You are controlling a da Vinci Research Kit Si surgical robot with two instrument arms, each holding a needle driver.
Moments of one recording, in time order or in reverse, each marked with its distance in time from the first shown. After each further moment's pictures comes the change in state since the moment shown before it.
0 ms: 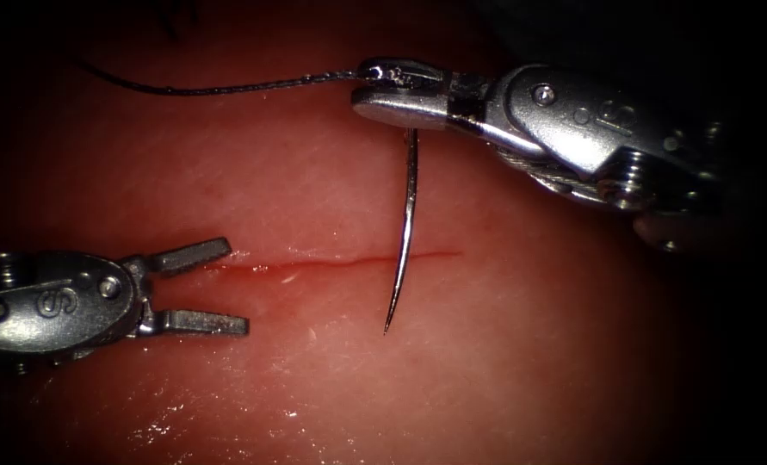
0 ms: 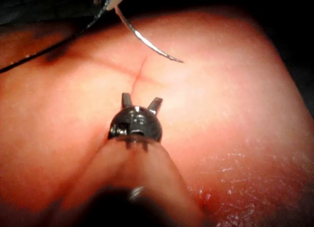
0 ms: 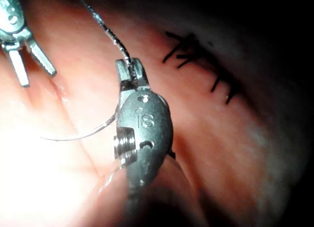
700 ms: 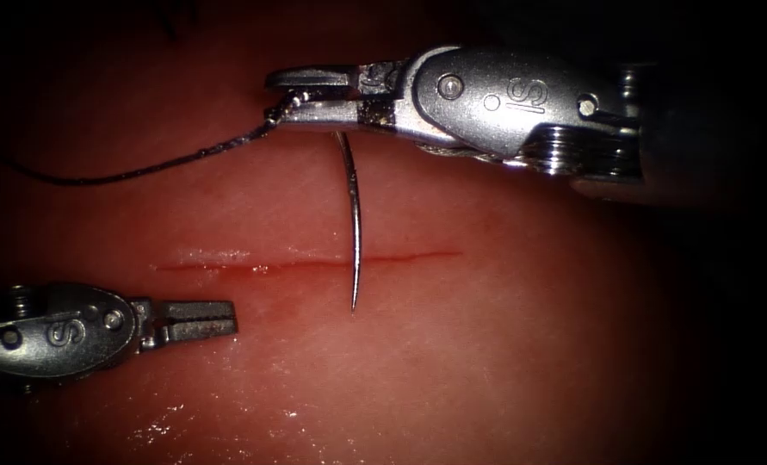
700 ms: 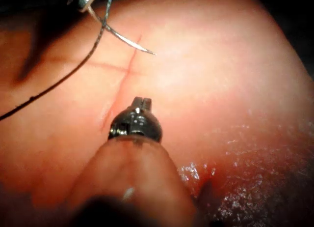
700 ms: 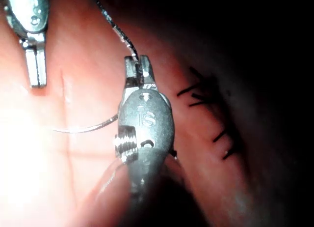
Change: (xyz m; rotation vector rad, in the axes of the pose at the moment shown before) right arm 0.002 0.000 0.005 0.009 0.105 -0.277; left arm -0.005 -0.001 0.000 0.039 -0.129 0.047
